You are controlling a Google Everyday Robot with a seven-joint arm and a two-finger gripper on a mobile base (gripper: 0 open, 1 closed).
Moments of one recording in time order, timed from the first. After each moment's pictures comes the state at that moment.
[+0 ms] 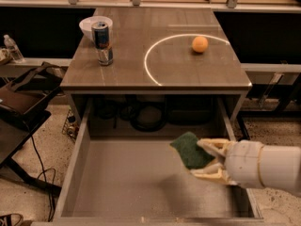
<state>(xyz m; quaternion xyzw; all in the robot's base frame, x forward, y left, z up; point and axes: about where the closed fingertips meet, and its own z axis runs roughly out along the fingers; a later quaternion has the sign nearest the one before) 0.401 -0.135 0.765 -0.56 0.70 0.13 0.43</state>
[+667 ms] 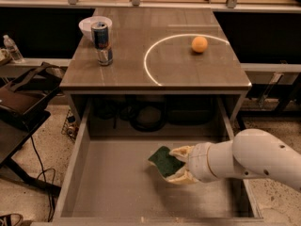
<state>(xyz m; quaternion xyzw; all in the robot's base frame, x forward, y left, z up) 0.426 -0.077 0.671 -0.63 0.69 0.14 0.34</state>
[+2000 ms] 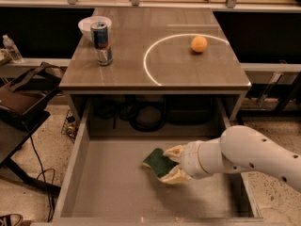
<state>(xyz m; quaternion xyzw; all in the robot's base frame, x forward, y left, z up) 0.438 -0.060 0.648 -0.63 0.69 0.15 0.32</state>
